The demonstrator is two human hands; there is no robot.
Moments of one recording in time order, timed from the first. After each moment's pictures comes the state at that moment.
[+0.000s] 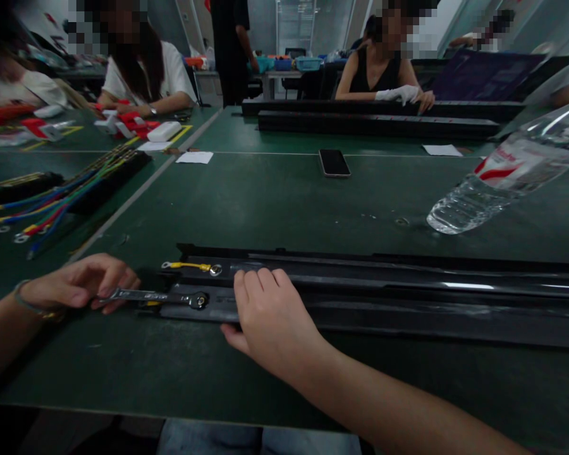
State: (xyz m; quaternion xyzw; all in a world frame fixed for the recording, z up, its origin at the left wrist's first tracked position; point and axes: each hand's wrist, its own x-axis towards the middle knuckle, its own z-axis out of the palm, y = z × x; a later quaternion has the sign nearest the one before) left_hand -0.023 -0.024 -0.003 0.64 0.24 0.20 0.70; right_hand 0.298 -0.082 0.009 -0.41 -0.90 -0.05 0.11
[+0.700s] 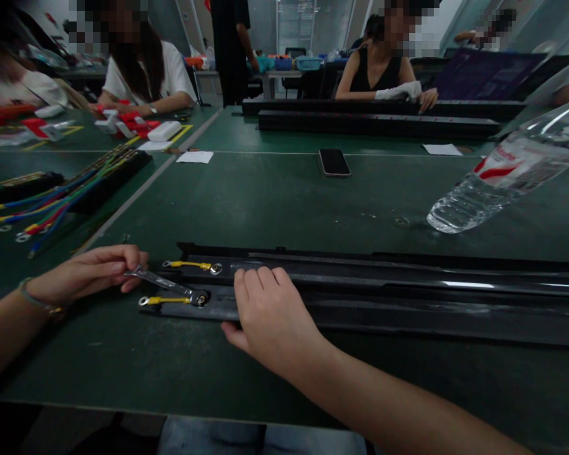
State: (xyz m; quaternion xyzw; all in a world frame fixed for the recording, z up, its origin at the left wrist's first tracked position) left_hand -0.022 -0.020 -0.008 0.59 0.33 0.26 0.69; right_hand 0.297 -0.083 0.010 -0.41 -0.90 -0.05 0.11
